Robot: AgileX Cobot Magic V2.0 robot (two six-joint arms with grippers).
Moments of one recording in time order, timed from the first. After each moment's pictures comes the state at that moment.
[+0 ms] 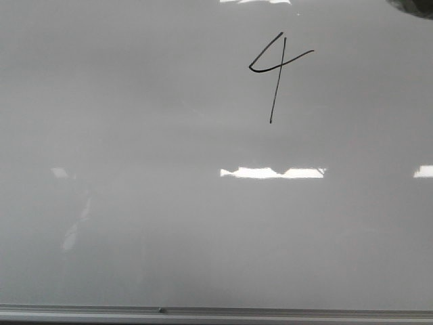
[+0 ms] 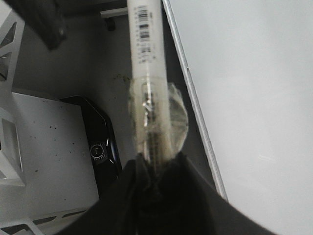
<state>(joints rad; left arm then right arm) -1.02 1.38 -1.37 -0.21 0.97 0.69 0.37 0.94 -0.98 0.50 1.18 -0.98</state>
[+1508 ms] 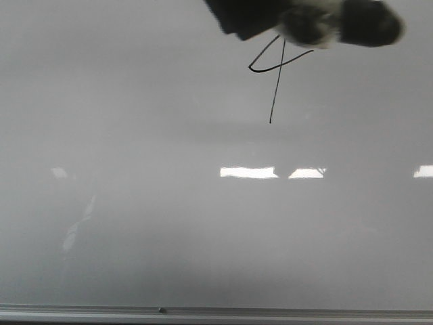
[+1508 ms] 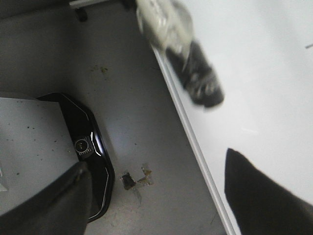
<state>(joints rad) -1.00 1.47 -1.44 0.08 1.04 0.36 0.37 0.94 -0.98 0.37 1.13 -0.82</state>
